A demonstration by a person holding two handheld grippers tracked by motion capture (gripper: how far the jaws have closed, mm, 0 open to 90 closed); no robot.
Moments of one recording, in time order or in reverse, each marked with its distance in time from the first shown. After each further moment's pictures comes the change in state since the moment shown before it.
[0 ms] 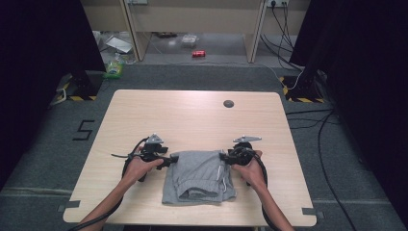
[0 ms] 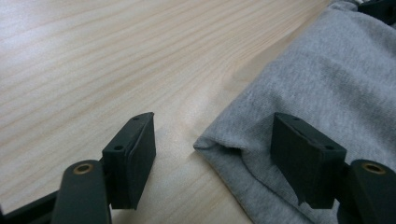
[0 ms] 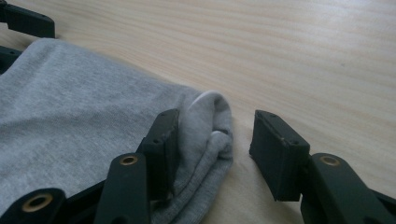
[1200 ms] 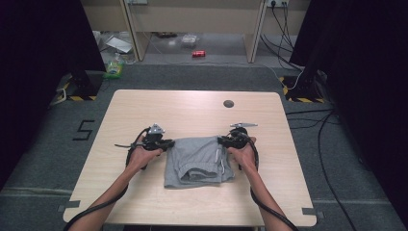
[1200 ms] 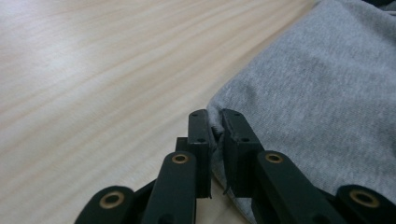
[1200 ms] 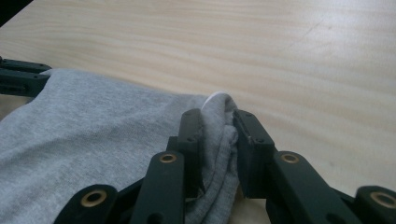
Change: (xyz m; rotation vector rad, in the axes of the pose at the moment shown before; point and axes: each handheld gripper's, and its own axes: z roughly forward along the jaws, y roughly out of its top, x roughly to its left) left arm 0.033 0.026 0.020 -0.018 0.081 0.032; right arm -0.023 0.044 0.037 -0.064 0.004 0.069
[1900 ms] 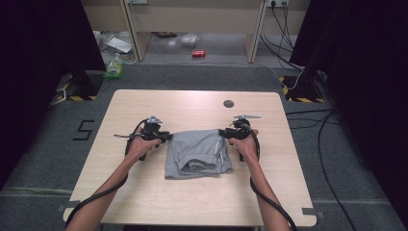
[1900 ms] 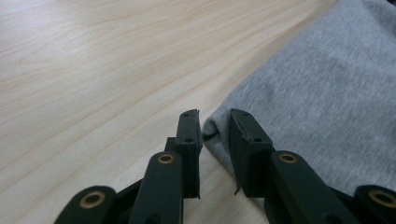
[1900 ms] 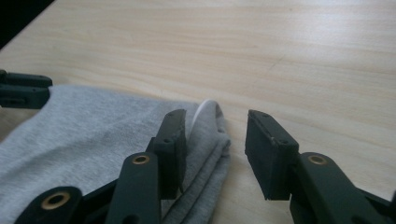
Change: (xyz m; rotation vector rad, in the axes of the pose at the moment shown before) left arm 0.029 0.014 0.006 0.020 0.006 -0.060; right arm -0.020 0.022 0.004 -0.024 -0.006 0.062
